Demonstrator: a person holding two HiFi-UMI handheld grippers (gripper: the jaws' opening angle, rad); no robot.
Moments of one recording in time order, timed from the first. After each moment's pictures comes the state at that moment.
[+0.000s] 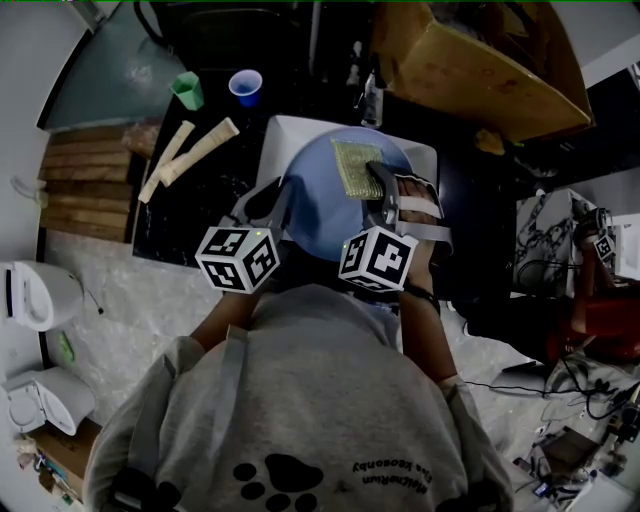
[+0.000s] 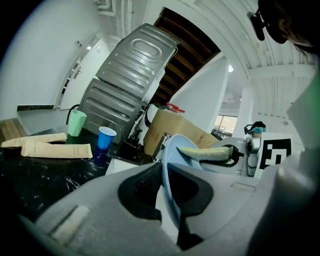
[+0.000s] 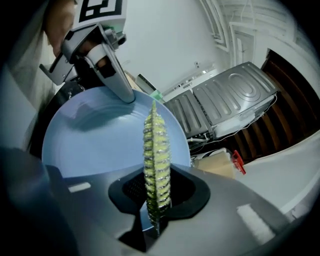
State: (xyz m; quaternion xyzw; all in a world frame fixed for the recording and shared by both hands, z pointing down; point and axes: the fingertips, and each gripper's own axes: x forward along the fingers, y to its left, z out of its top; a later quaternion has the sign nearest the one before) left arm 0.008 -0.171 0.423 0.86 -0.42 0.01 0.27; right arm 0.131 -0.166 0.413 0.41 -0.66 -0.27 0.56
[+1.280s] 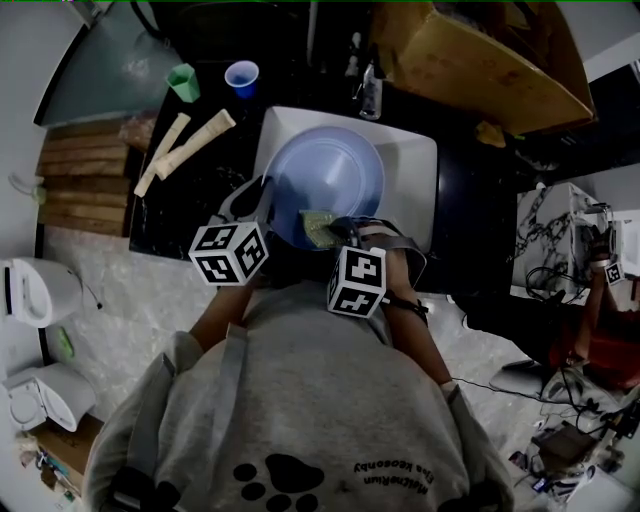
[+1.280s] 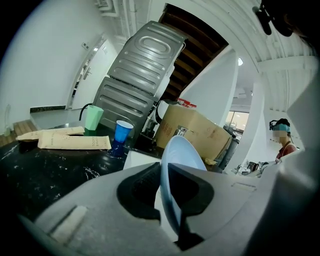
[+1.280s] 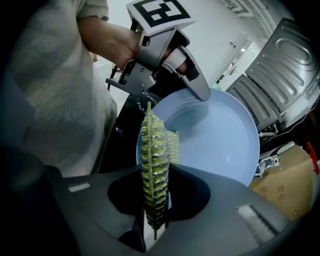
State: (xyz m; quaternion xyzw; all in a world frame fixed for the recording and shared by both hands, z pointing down) left arm -0.023 -0.171 0.462 0.83 -0.47 0.04 0.29; right arm 0.074 -0.049 0.532 0.16 -0.78 -0.07 0.61
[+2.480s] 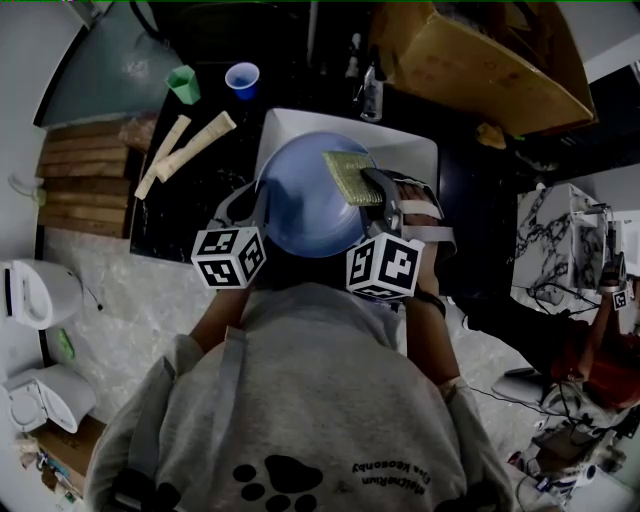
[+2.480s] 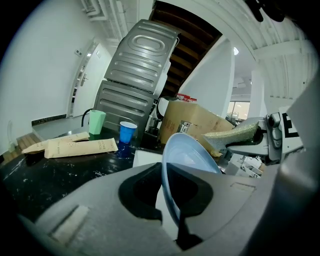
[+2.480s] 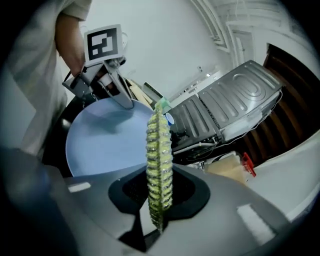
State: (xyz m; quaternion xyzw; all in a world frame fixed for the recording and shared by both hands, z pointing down) left arm -0.035 -0.170 0.473 0.83 -0.48 0.09 0.25; right arm 0.121 -0.145 0.423 0.37 -0.71 -0.25 0.54
